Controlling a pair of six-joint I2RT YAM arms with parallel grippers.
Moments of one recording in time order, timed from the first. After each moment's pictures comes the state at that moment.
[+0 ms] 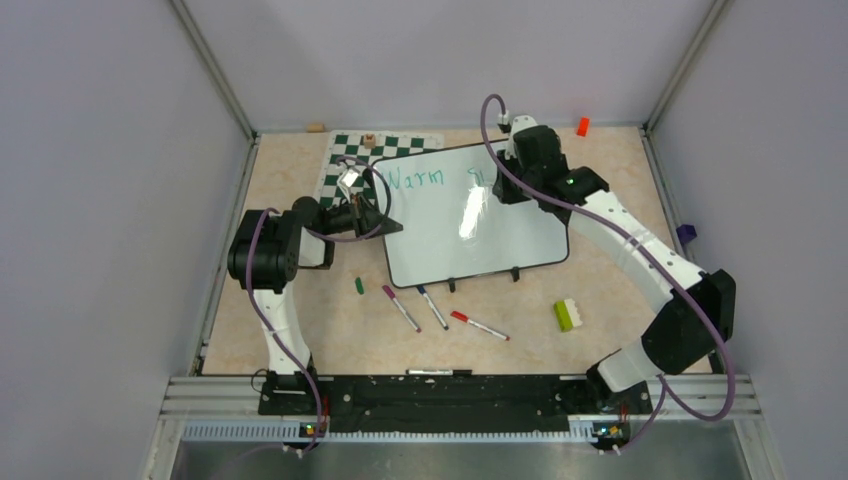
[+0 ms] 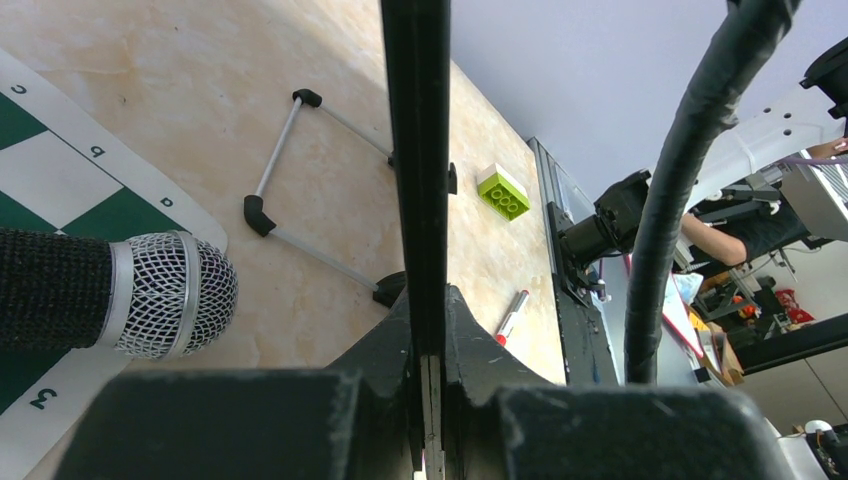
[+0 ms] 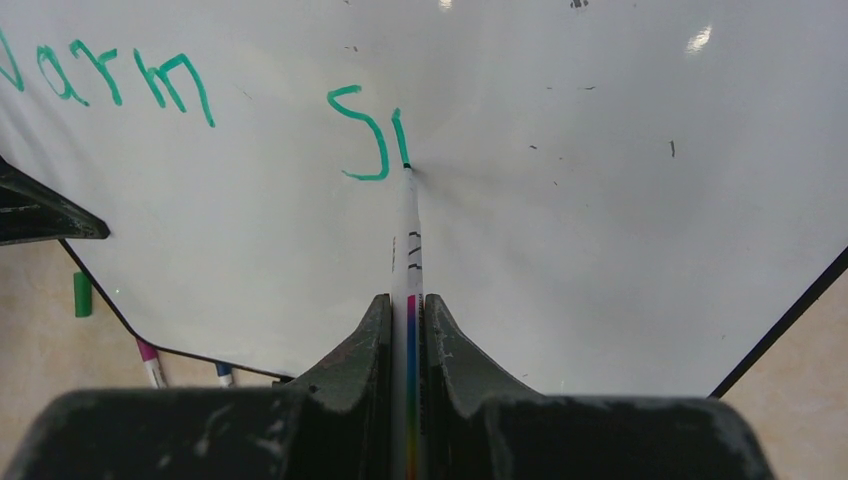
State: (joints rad) left arm -0.04 2.06 0.79 1.52 1.34 -1.02; right arm 0.52 1.50 1.41 -0.56 0.09 0.20
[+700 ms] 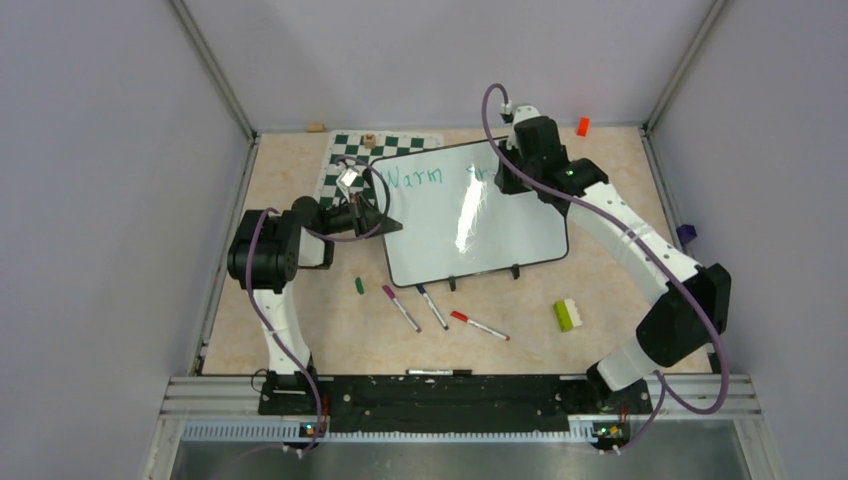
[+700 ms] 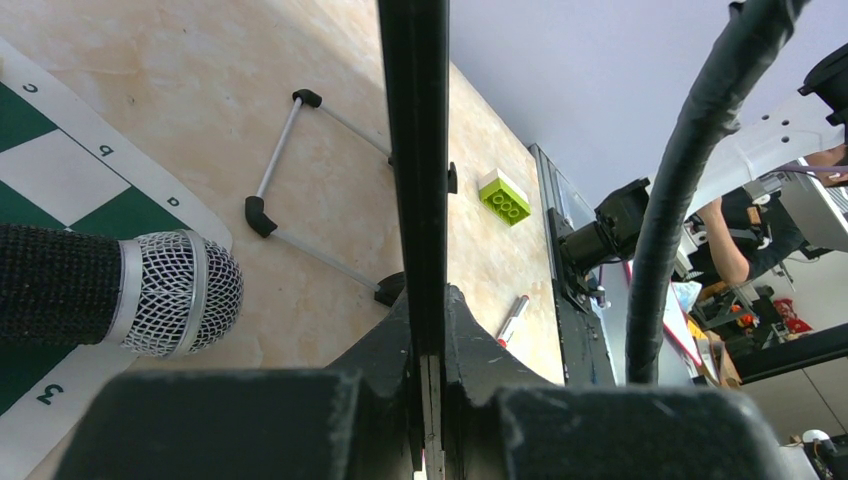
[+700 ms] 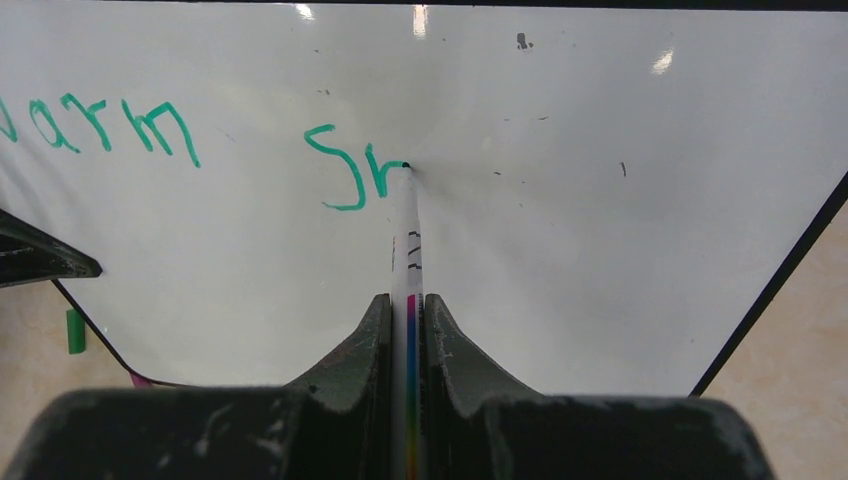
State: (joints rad) left arm -0.03 2.06 0.79 1.51 1.33 -1.02; right arm 0.50 1.54 1.47 -0.57 0.12 0.21
